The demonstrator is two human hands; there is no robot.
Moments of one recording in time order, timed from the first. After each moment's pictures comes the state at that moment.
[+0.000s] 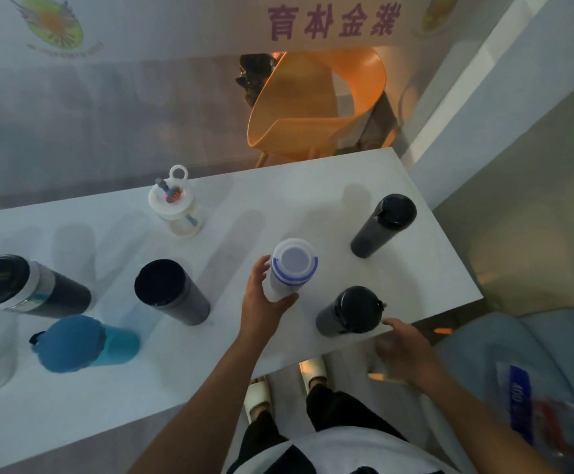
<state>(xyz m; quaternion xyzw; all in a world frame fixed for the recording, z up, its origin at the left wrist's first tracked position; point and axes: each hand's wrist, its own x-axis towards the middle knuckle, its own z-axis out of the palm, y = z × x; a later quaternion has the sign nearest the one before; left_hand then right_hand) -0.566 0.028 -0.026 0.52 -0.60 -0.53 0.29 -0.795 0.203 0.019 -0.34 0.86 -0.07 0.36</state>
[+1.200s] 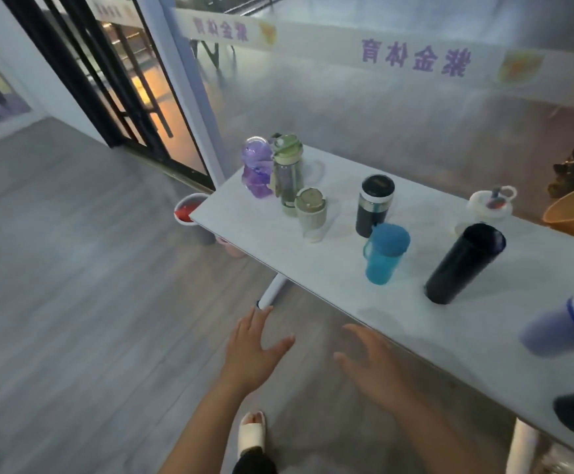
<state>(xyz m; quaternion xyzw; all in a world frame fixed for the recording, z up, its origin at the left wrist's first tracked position) -0.210 0.310 0.055 0.83 -0.40 -0.31 0.23 -0.426 0.220 0.053 -0.73 0.52 -0.07 0.44</state>
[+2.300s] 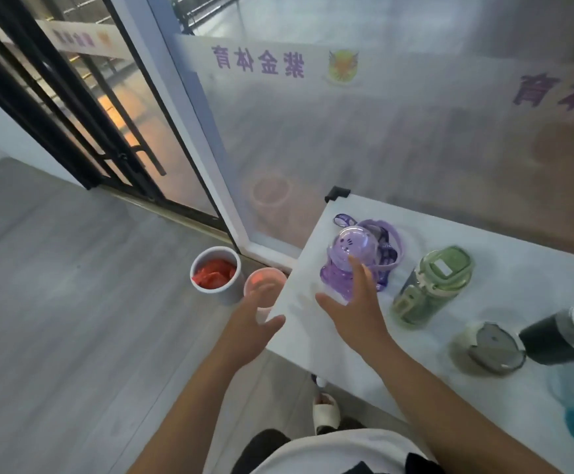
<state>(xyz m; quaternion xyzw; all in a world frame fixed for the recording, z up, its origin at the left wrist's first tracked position) 0.236 0.044 0.083 0.77 -0.47 -0.36 0.25 0.045 -0.037 0.083 -0.63 0.56 -0.27 0.46</state>
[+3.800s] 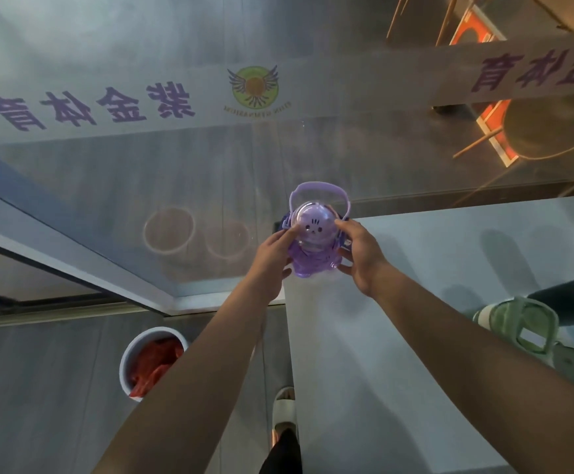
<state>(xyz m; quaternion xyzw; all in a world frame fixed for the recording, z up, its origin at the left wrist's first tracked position) 0.261 -0.328 0.057 0.56 -0.32 -0.71 0.28 0.114 -0.292 0.087 -0.18 0.64 -0.45 0.59</state>
